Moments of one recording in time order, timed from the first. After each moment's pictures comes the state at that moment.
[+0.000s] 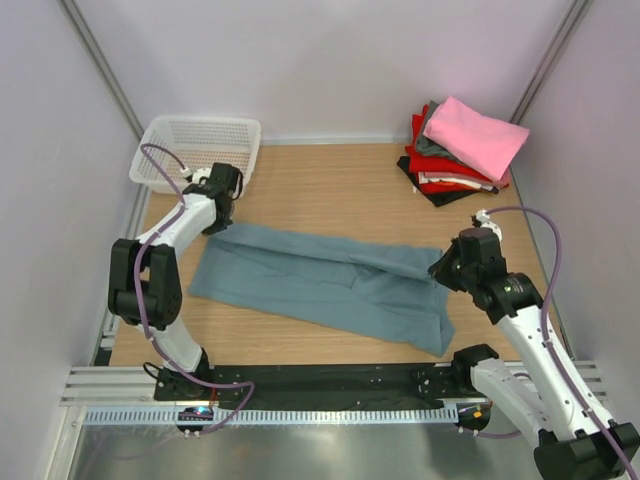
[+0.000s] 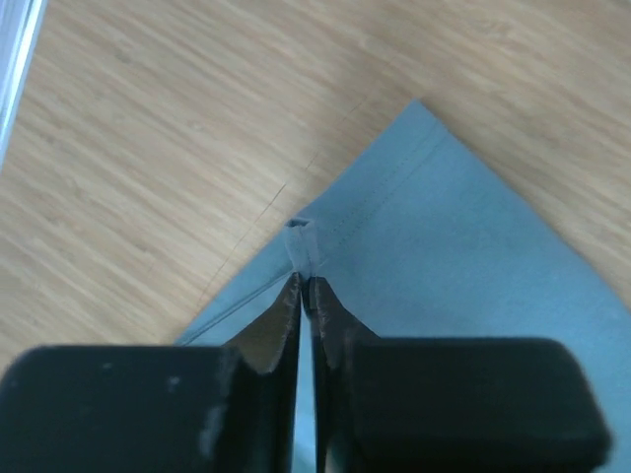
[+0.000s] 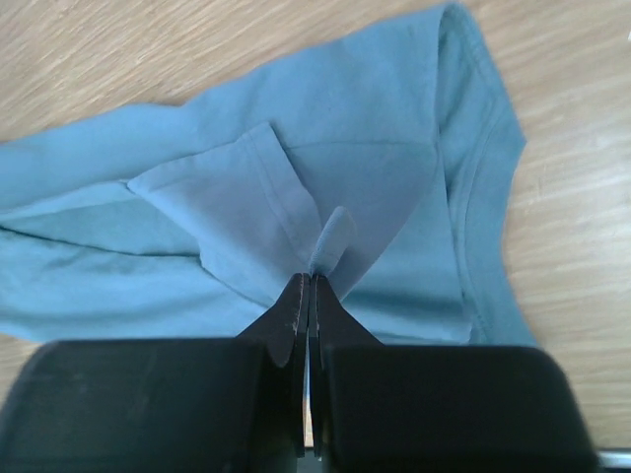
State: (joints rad) left arm -0.19 1.72 1.27 -0.68 -0.57 -0.54; right arm 0.25 0.78 0.77 -0.76 0.09 0.65
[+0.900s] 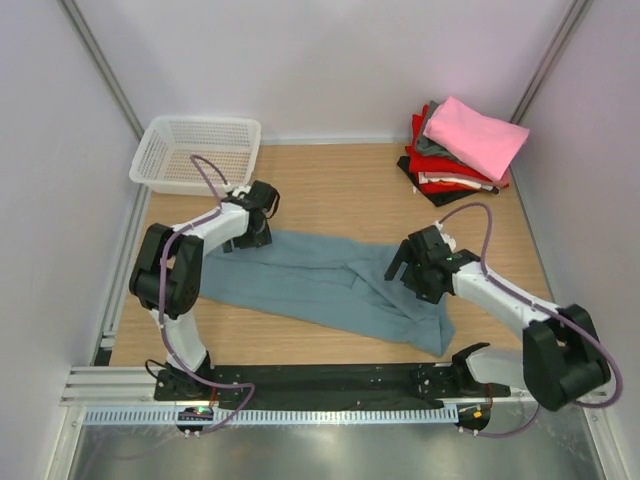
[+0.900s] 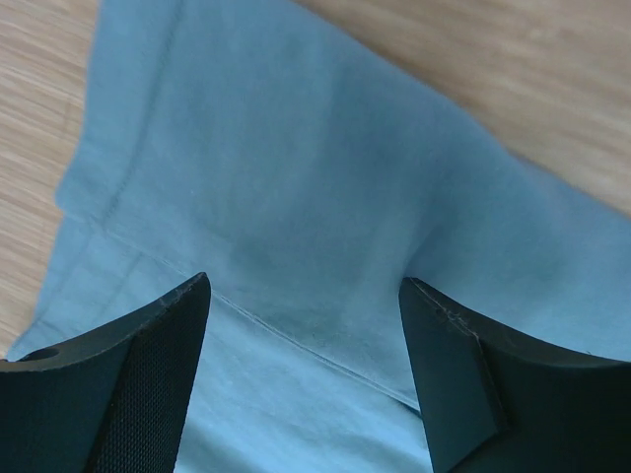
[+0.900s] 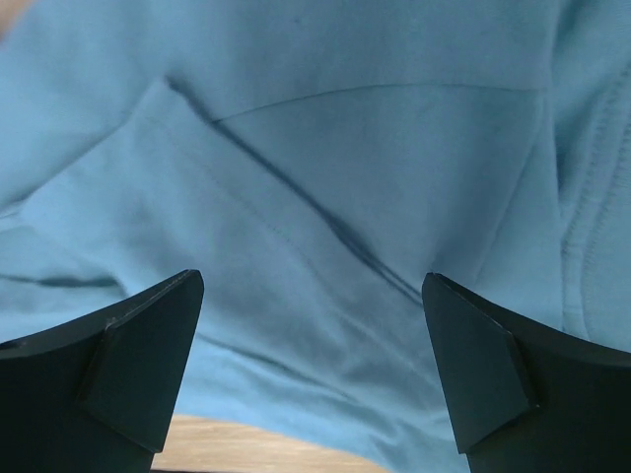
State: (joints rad) left arm -0.37 1.82 1.22 -0.64 -0.50 -0.61; right arm 0.39 1.18 0.65 -0.54 0.08 0.89
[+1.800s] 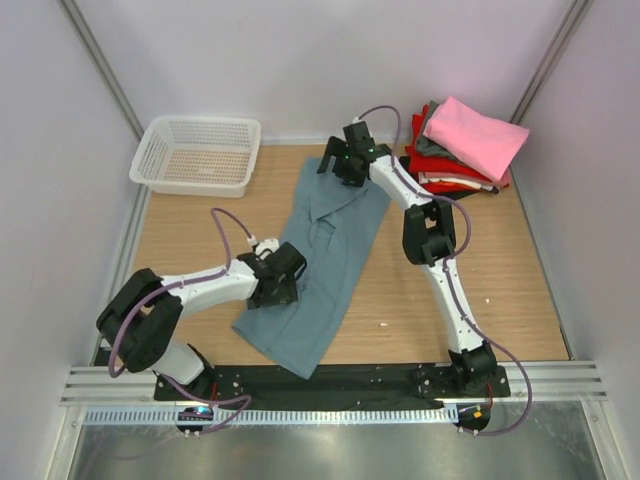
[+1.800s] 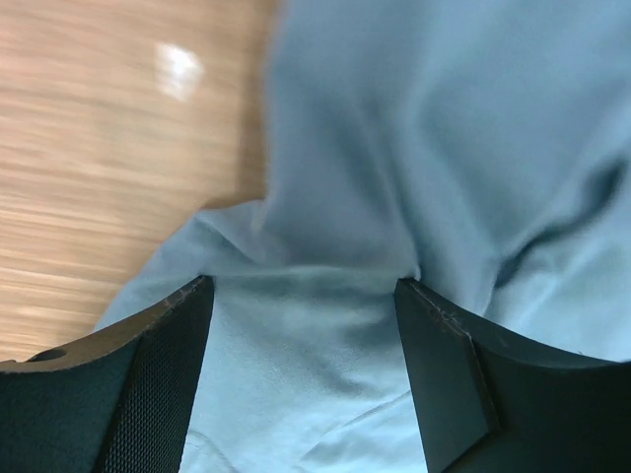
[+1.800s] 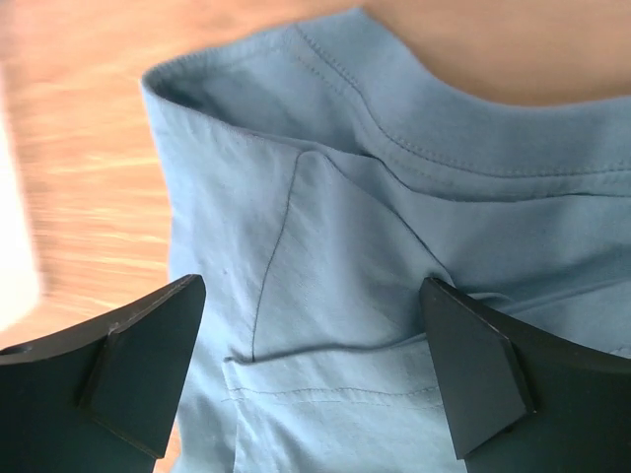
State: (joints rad) left arm -0.76 1.50 0.80 -0.61 -0.34 -0.90; right arm 0.40 2.62 2.41 -0.61 -0.07 0.66
